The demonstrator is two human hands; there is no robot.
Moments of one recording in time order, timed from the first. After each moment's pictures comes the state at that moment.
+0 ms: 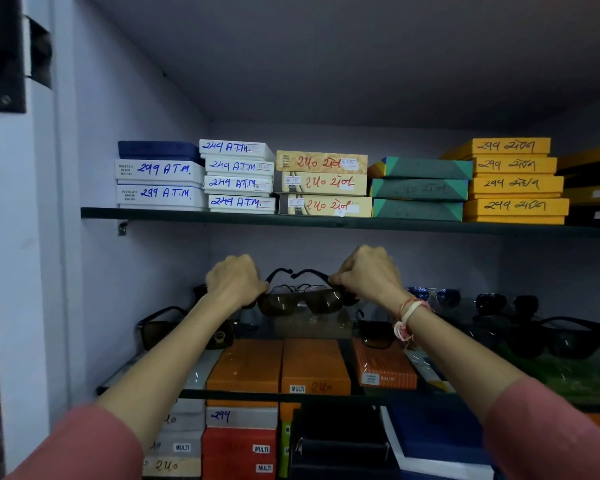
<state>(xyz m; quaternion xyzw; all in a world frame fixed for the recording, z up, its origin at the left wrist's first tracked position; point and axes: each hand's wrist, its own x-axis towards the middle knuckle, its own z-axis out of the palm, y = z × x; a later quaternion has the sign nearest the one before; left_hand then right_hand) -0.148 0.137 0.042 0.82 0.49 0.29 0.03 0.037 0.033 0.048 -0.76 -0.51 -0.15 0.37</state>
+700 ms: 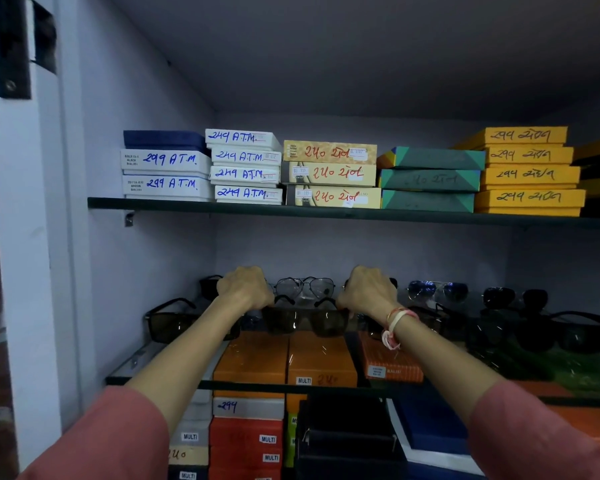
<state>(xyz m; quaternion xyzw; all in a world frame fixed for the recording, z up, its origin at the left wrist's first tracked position) -0.139 0.142 0.026 0.82 0.53 0.20 0.05 0.025 0.045 0.021 -0.84 -0.46 -0.10 0.25</state>
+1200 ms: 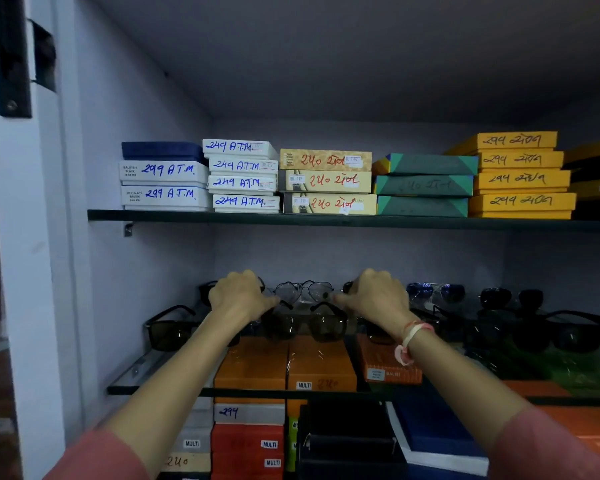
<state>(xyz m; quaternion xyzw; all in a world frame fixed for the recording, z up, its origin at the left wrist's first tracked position) -0.151 0.123 0.027 0.81 0.54 0.24 0.02 0.024 0.023 0.022 -0.84 -0.46 -0.11 0.25</state>
